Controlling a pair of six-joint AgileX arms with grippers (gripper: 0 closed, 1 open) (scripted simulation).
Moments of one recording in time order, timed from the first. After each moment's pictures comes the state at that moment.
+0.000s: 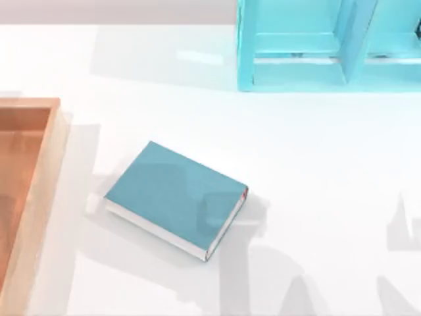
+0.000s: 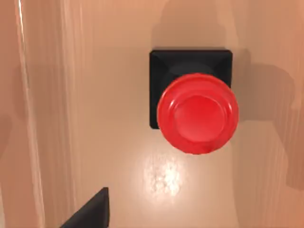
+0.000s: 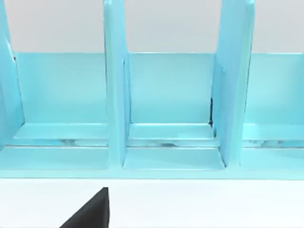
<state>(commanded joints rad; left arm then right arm) 0.24 1.68 1.48 -1.23 -0.01 0.26 0.00 0.00 0.00 0.00 0.00 0.00</state>
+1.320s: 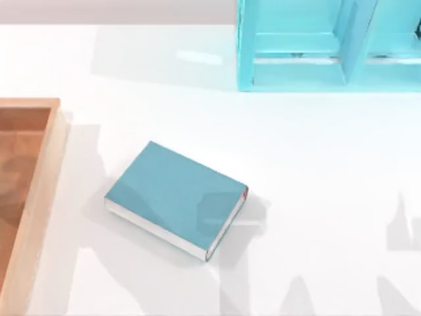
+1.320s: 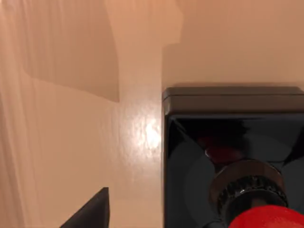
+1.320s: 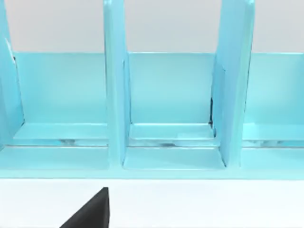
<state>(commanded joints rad) 0.27 1.93 1.33 -0.98 0.00 0.29 0.00 0.00 0.00 0.00 0.00 0.00</state>
